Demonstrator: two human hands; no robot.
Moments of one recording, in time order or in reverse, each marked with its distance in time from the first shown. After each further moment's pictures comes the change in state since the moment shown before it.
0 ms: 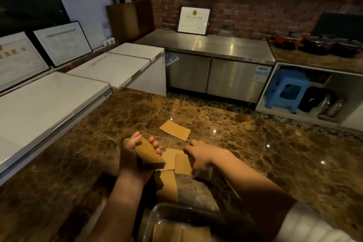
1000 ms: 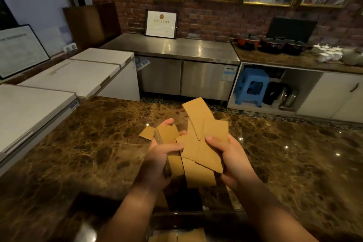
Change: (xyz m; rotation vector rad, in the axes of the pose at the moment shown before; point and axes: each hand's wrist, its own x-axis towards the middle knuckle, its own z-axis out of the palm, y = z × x) left_hand -0.028 -0.039 0.051 0.482 -0.523 0.044; right_hand -0.144 -0.022 -0.002 1.968 0.796 0.046
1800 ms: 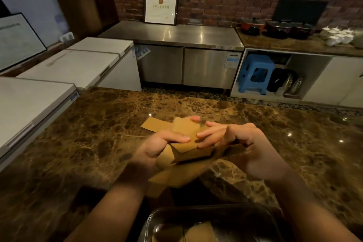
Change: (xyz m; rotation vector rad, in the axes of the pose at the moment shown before) left_hand 0.031 0.015 -0.016 -0.124 -0.432 -0.439; right_hand -0.008 -0.030 -0.019 -0.762 -0.631 -0.866
